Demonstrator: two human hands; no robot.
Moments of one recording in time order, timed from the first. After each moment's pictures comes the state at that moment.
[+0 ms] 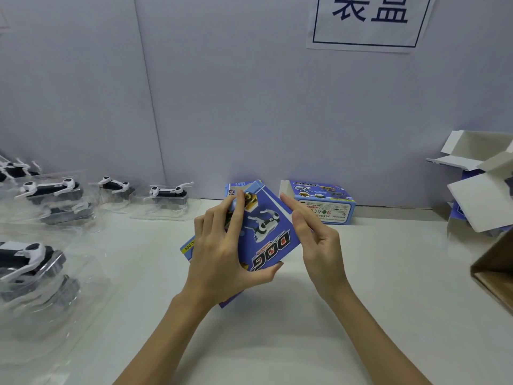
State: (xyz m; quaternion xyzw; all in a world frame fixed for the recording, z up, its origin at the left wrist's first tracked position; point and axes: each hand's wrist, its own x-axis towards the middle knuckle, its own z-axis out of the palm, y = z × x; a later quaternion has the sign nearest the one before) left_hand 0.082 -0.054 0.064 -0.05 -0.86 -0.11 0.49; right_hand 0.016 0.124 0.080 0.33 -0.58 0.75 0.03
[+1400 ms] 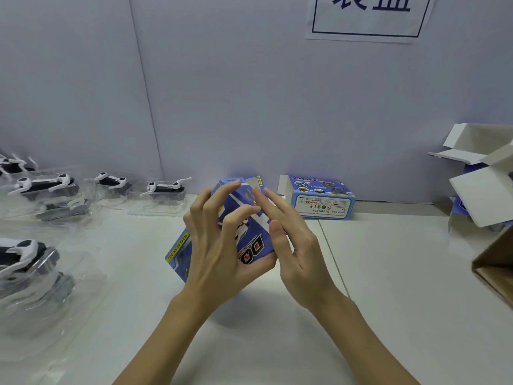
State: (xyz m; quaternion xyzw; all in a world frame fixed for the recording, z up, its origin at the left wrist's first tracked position) left_hand 0.084 -0.041 0.073 -0.12 -0.80 -0.16 0.57; right_hand 0.040 0.110 0.083 0.45 -0.64 0.61 0.10
